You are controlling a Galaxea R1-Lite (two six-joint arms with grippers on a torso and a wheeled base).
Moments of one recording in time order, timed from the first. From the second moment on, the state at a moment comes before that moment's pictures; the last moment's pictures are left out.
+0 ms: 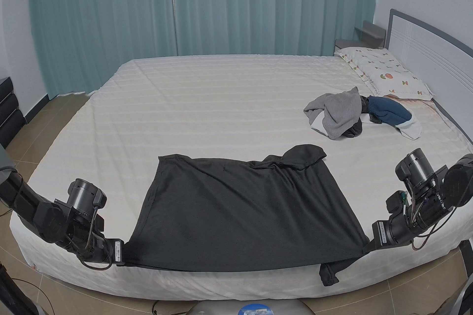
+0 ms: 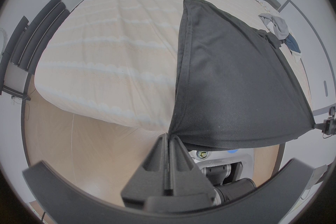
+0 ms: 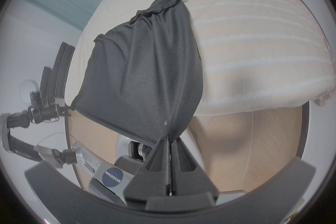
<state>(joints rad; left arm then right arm) -0.15 1.80 -0.50 -0.06 0.01 -0.31 0.29 1.68 -0.73 0.27 0.20 0.32</state>
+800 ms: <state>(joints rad) -0.15 1.82 -0.52 -0.07 0.00 -0.30 0.28 1.84 -0.81 0.04 0.24 0.46</state>
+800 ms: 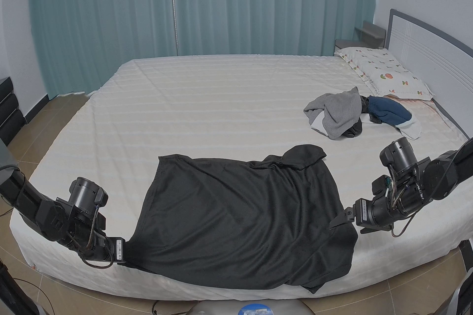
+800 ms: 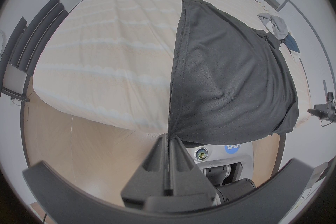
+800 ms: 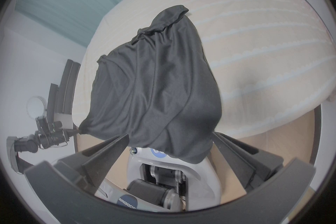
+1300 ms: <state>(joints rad) -0.12 1.81 -0.59 -0.07 -0.06 -0.37 0.24 1.89 -0.77 -0.15 0.37 0.64</state>
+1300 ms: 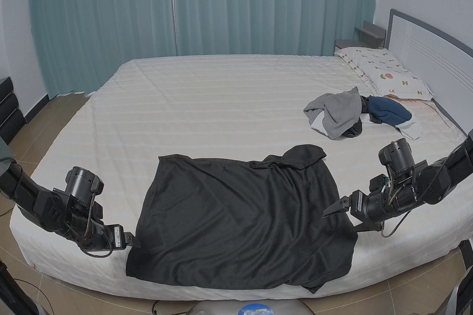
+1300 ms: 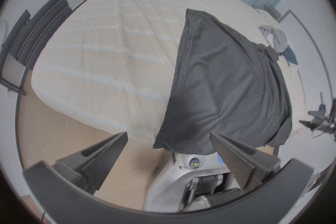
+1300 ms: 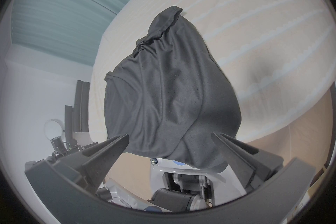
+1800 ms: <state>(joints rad) -0.11 1.81 -0.66 -0.07 -0.12 -0.50 0.14 1.89 -0.70 -0.29 0.50 0.74</state>
